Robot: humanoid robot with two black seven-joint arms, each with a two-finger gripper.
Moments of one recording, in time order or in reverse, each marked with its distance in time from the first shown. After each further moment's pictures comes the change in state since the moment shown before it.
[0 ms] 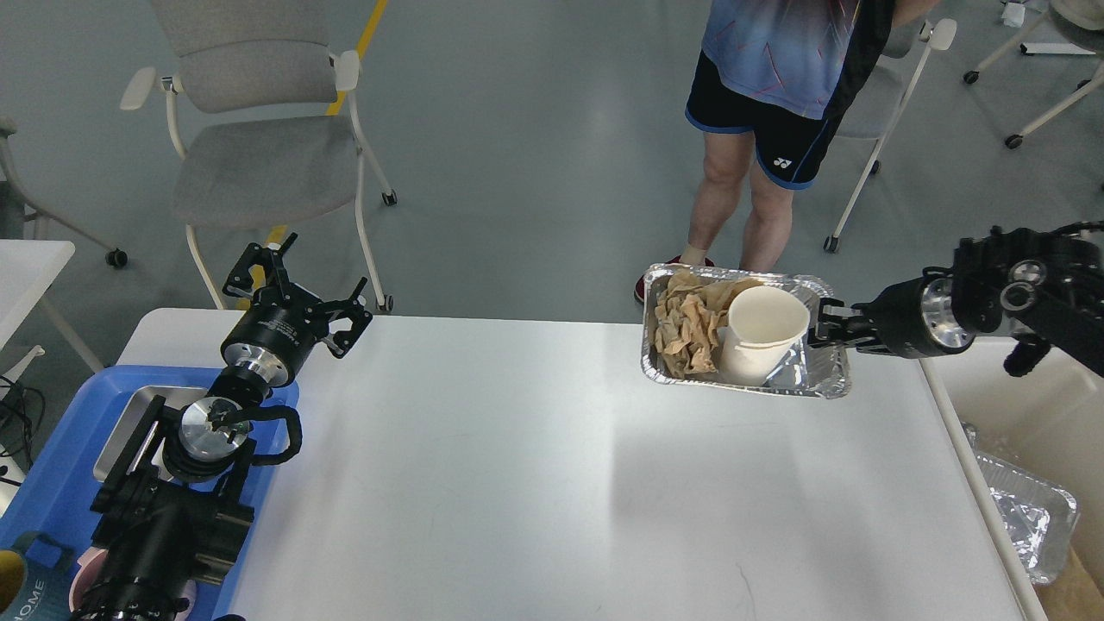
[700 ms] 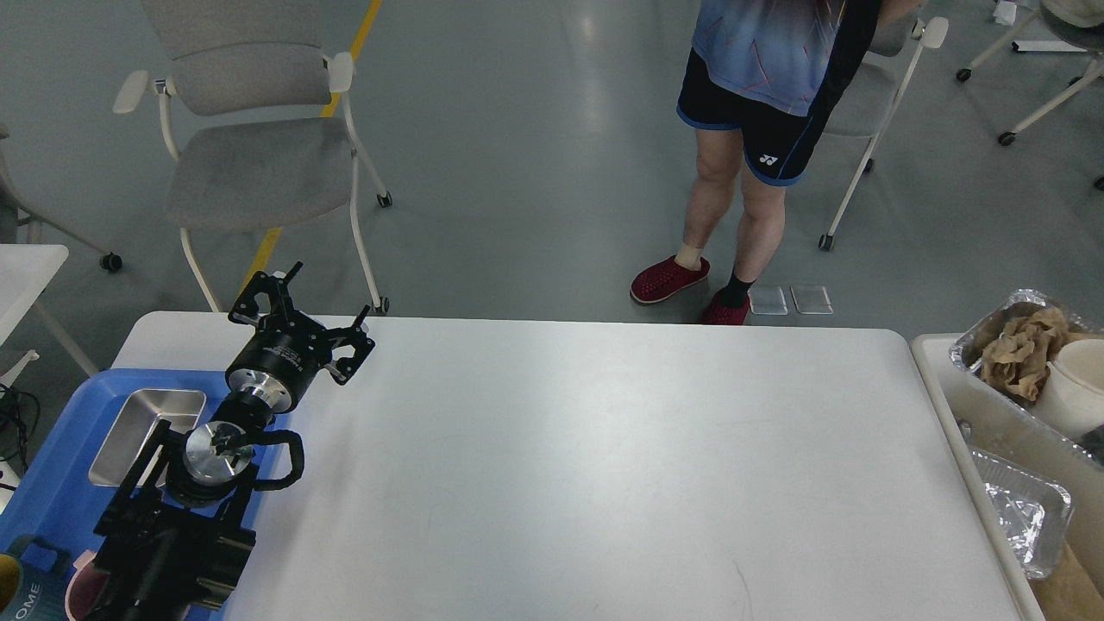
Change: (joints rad) left arm 0.052 -0.005 0.012 0.000 0.000 0.005 0.000; right arm -0.362 -0.142 0.269 -0.521 0.100 -0.192 0.001
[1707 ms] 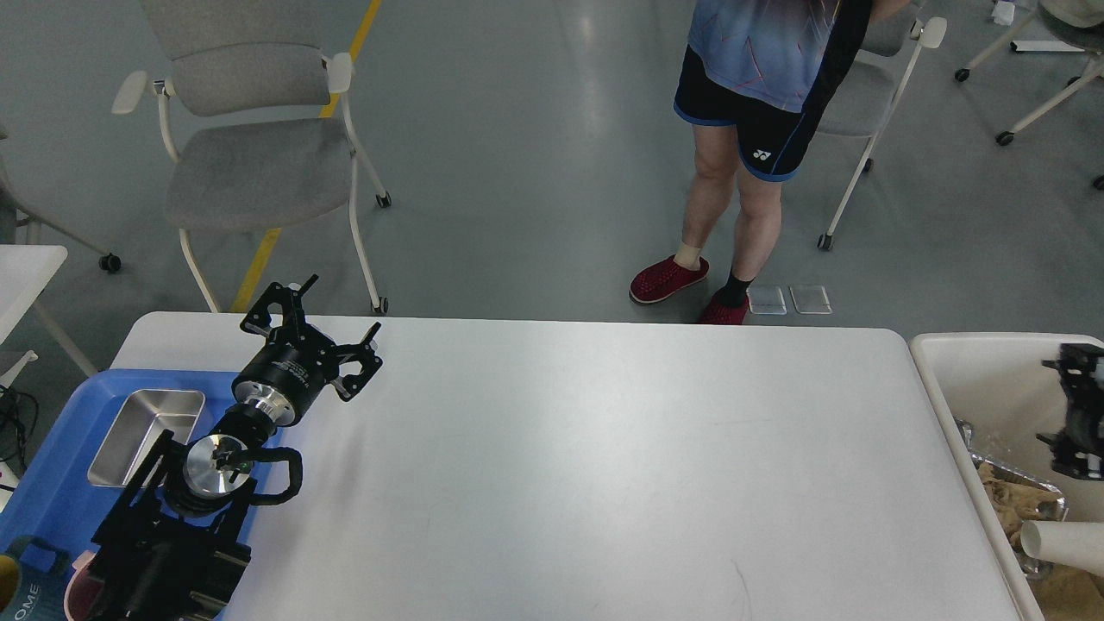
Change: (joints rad) left arm 0.019 0.027 0.068 -0.003 0.005 -0.073 0.007; right arm 0.131 0.365 0.103 -0.222 0.491 -0.267 0.012
